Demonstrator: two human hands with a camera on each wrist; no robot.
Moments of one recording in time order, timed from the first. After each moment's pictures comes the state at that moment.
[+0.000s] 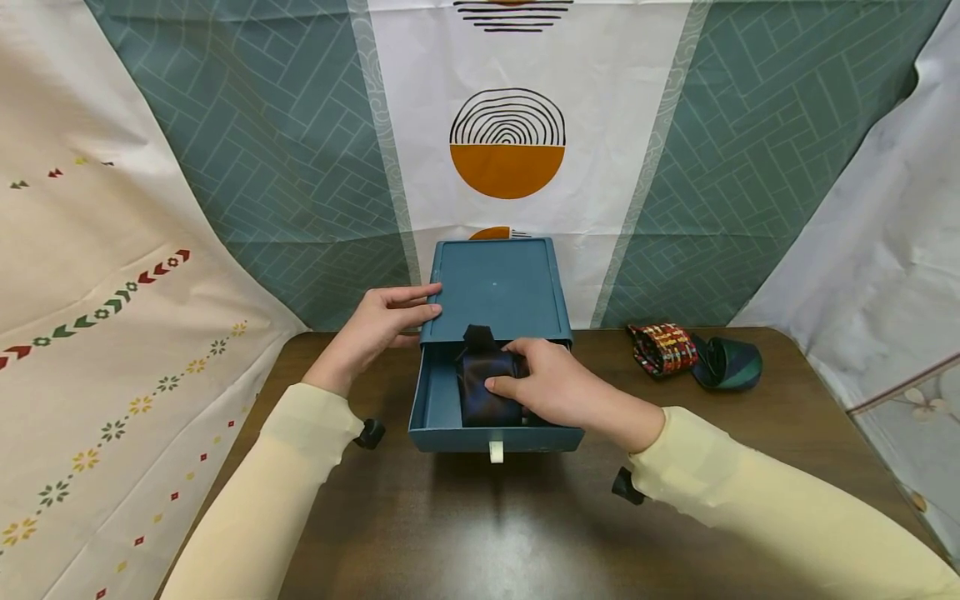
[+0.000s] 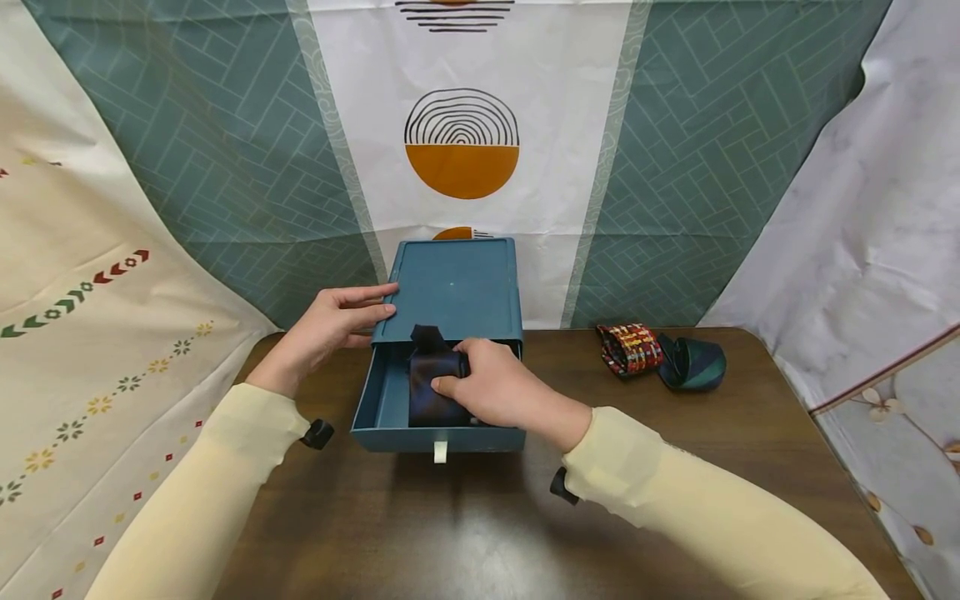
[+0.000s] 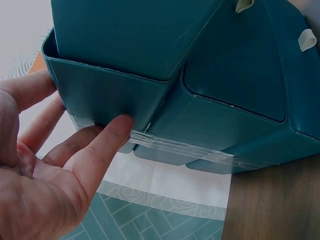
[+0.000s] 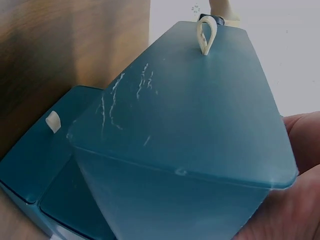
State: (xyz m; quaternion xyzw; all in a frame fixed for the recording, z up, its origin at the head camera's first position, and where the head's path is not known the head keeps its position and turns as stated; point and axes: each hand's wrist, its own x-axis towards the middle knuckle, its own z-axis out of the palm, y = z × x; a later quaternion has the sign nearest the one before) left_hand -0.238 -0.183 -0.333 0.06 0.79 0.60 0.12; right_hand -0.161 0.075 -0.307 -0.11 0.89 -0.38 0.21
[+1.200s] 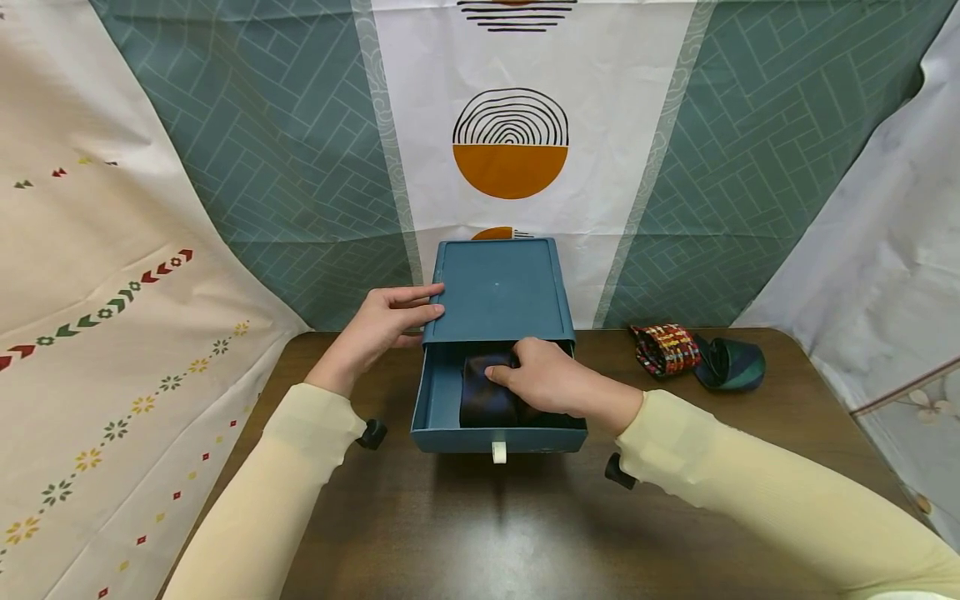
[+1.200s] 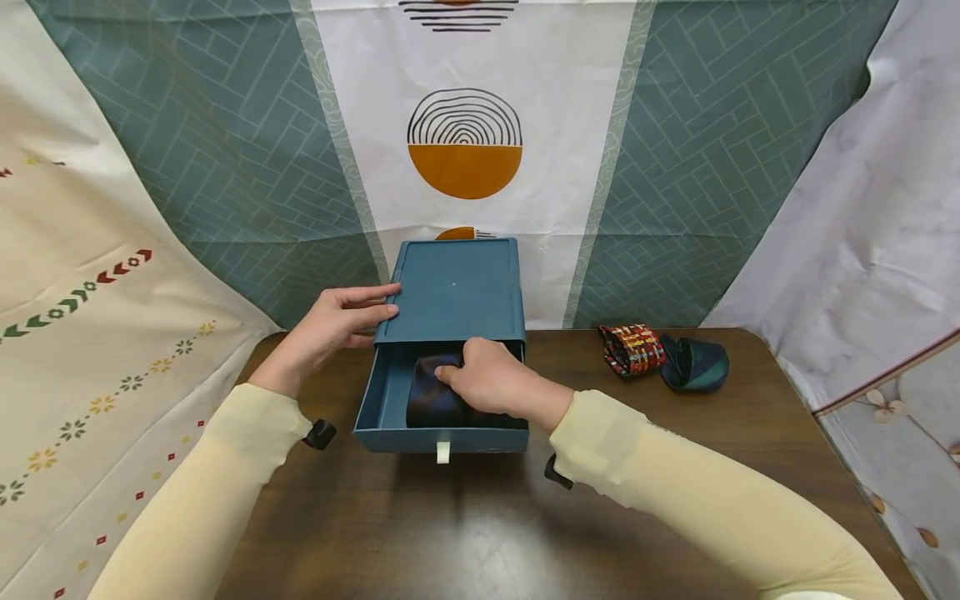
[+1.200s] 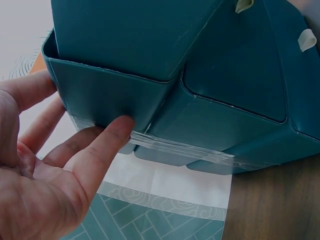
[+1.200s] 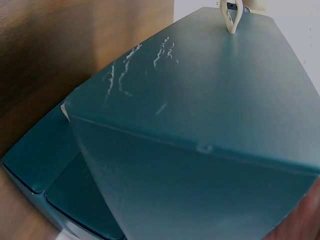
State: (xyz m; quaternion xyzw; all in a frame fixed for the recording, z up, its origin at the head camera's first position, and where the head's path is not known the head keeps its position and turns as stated) left_hand -0.238 -0.183 -0.332 0.06 0.79 0.60 0.11; right_hand -0.176 0.063 -0.313 -0.09 0.91 -0.34 0.23
